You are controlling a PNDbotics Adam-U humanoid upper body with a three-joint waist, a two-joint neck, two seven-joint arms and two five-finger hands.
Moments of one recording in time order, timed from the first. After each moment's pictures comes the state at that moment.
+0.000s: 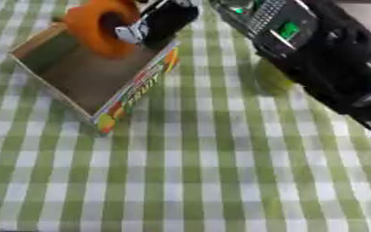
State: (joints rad) left arm -0.39 0.58 0.03 -1.99 0.03 -0.49 0.38; right arm -1.22 -0.43 0.59 -1.42 0.40 -0.04 0.36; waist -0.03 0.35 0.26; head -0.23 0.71
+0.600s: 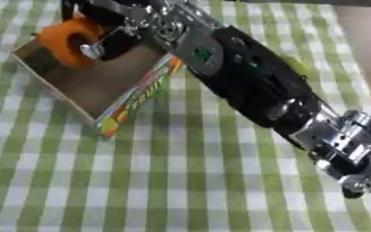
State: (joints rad) left arm -0.46 0.57 0.02 -1.99 0.07 -0.51 0.35; right arm -1.22 -0.28 0.51 -1.14 0.63 -0.18 0.24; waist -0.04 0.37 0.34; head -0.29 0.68
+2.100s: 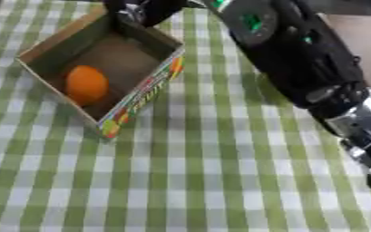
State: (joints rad) left arm -0.40 0.58 0.02 -1.99 0.06 -0.50 0.36; right arm -1.19 -0.56 0.44 -1.47 0.53 -0.25 0.39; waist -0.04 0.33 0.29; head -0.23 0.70
